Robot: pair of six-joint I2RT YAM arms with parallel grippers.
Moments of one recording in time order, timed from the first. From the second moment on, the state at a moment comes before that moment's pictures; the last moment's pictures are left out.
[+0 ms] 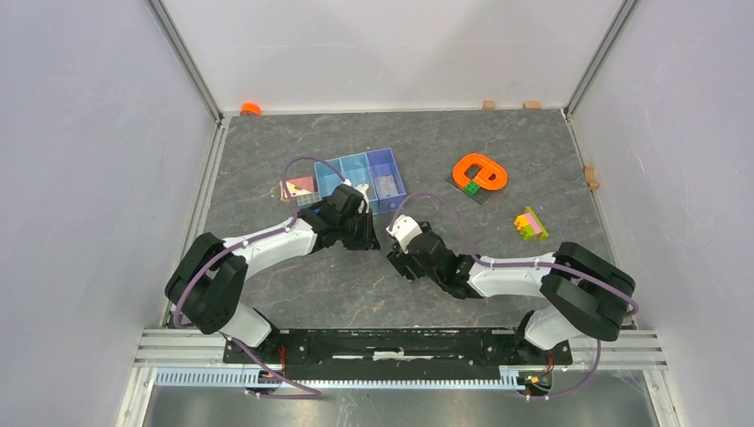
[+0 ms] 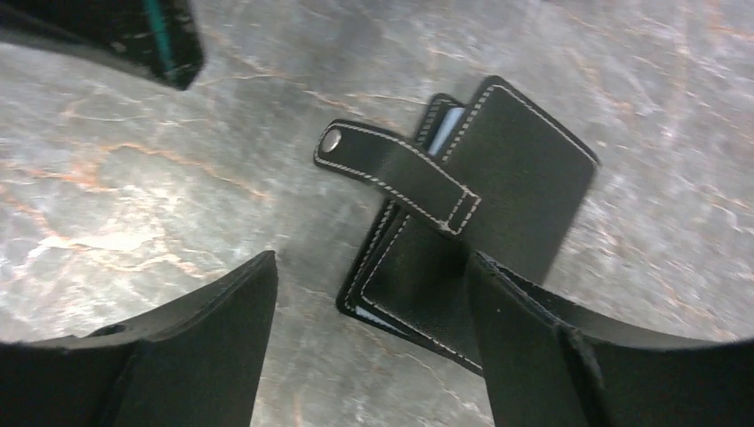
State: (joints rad) left arm -0.67 1.52 0.84 -0.23 0.18 -0.59; right arm 0.99 1.47 0.54 0.25 0.37 0.01
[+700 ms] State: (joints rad) left arm -0.59 1.06 0.73 -0.23 -0.08 -0.53; right arm 0.88 1.09 0.62 0.13 0.21 0.08
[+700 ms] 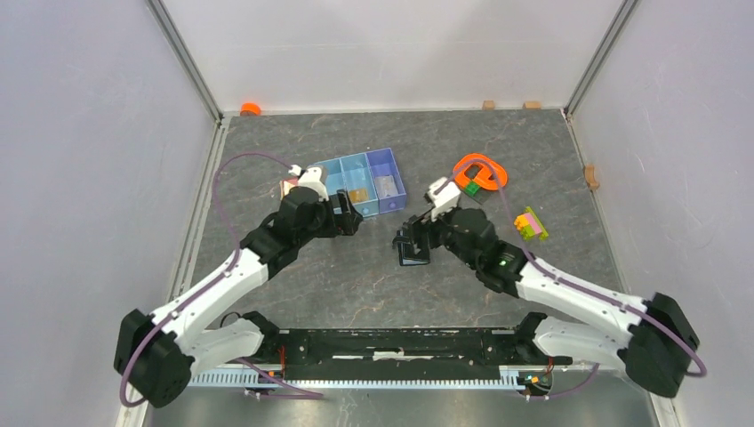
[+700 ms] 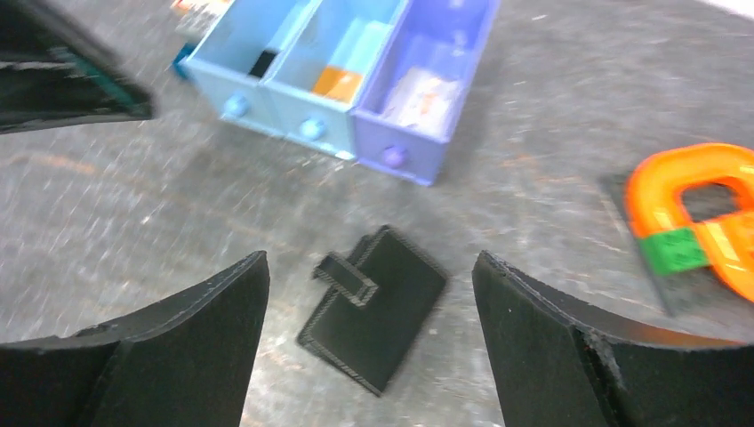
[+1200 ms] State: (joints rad) left arm -0.58 0.83 0.42 0.01 -0.39 -0.31; right arm 0.73 0.78 0.24 0.34 0.52 -0.07
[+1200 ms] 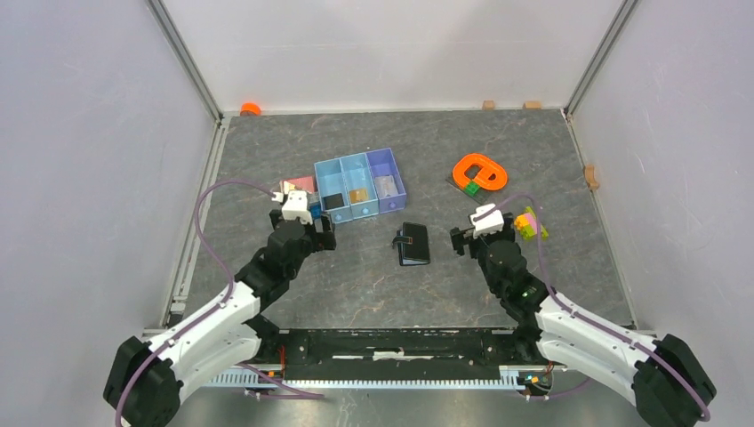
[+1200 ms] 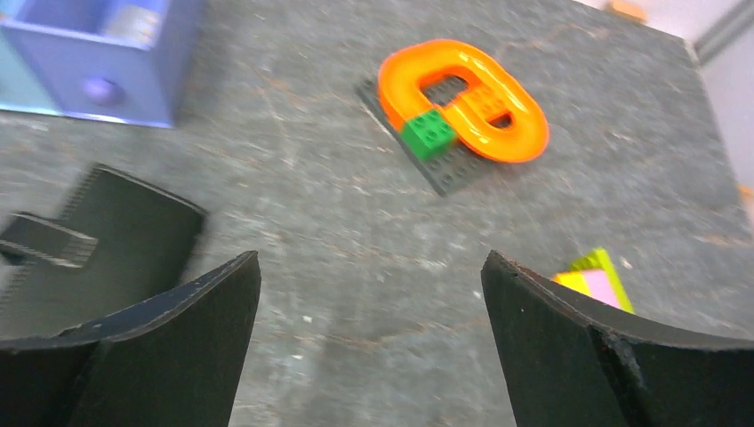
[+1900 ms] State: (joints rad) left arm -0.40 1.17 0.27 0.68 -0.67 -0.02; right arm 0.35 1.15 0.01 1.12 0.54 -0.32
